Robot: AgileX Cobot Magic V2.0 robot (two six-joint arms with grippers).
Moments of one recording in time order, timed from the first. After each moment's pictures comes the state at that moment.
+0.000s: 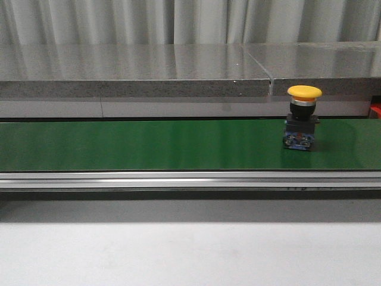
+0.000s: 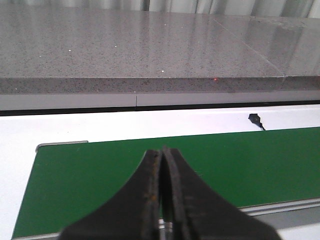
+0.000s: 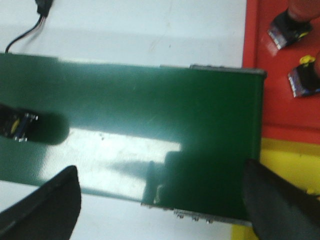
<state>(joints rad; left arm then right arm) -0.15 0.37 -0.45 -0.30 0.38 0.20 -0.37 1.29 -1.08 0.41 0.91 -0.54</state>
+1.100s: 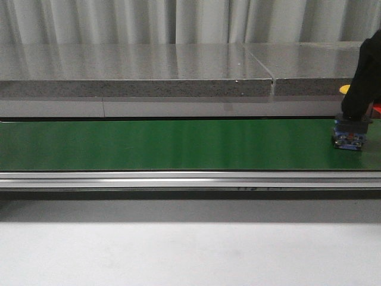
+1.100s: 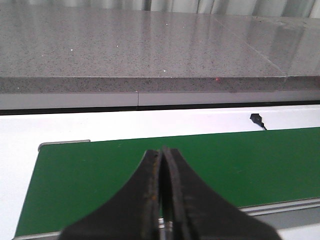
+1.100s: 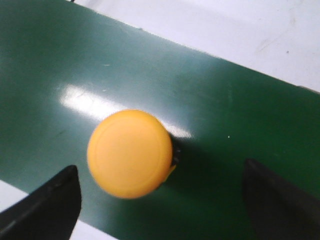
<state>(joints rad) -0.15 0.37 -0.45 -0.30 0.38 0.20 -0.05 1.46 -0.99 0.42 0.67 -0.58</state>
